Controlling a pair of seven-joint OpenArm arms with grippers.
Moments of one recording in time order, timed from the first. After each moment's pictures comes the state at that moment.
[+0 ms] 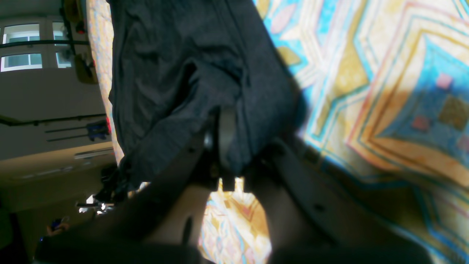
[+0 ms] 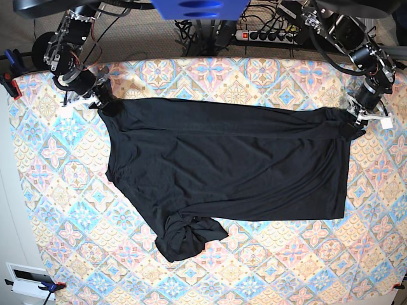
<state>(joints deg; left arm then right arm) -1.1 -14.2 -55.0 59.4 -58.7 -24.9 63.9 -15.7 7.2 32.5 81.7 65.0 16.2 -58.7</state>
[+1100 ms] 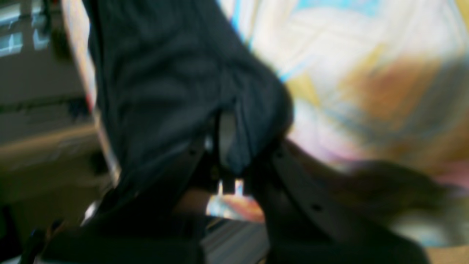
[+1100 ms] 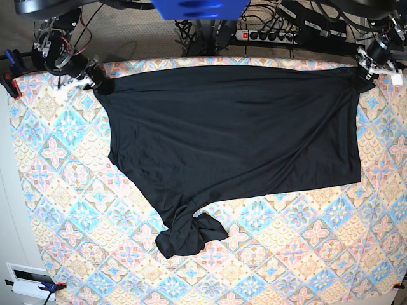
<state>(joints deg) 19.5 -20.1 -55.6 59.9 -69.1 -26.2 65.5 -22.6 11.6 34.3 82.4 67.2 16.6 -62.2</state>
